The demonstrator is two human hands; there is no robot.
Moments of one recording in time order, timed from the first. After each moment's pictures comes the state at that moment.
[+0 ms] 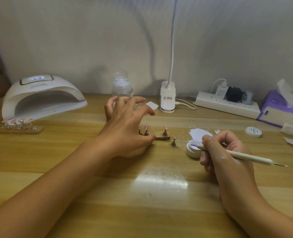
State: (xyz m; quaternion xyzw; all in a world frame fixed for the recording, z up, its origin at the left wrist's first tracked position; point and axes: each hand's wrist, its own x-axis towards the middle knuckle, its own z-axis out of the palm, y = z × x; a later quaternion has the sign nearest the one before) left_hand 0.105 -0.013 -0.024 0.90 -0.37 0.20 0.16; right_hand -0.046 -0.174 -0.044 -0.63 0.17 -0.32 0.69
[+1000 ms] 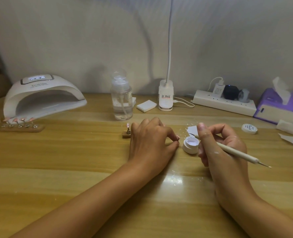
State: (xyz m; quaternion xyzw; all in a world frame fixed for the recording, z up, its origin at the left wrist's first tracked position) left_hand 0.050 -0.061 -0.049 0.89 -0.32 0.18 0.26; right_hand -0.045 -0.168 -0.039 -0.62 0.13 -0.36 0.68
